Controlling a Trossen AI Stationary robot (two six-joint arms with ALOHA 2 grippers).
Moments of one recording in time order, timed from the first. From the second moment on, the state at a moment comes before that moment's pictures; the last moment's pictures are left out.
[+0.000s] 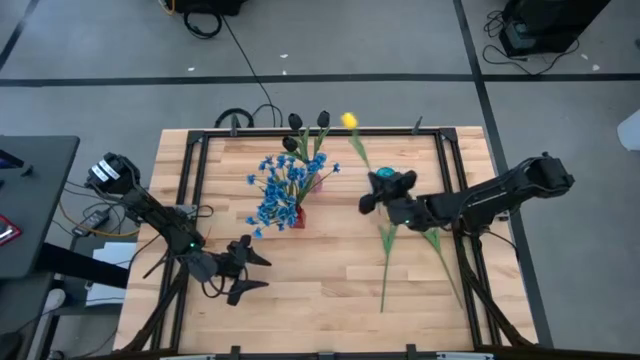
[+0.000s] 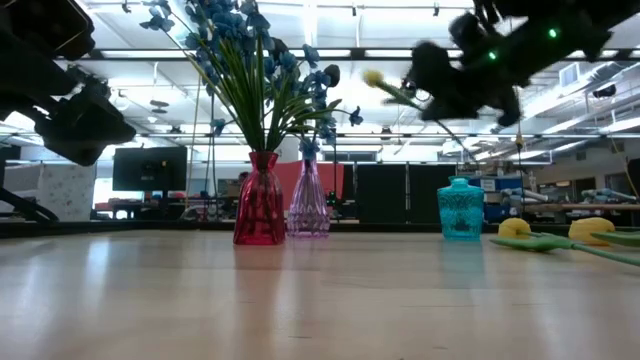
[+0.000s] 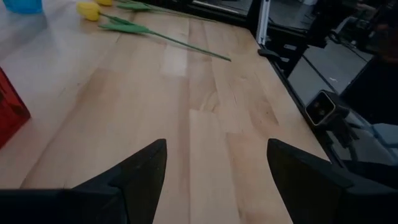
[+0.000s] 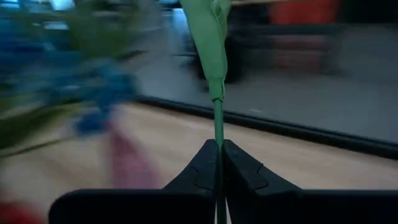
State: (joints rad) left arm -0.77 1.30 0.26 0.66 -0.59 -0.53; right arm 0.14 1.28 0.59 0.13 1.11 0.67
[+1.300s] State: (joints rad) left arm -0.75 1.30 0.26 0.67 -0.64 -0.47; right arm -0.25 1.27 0.13 1.50 0.54 -0.21
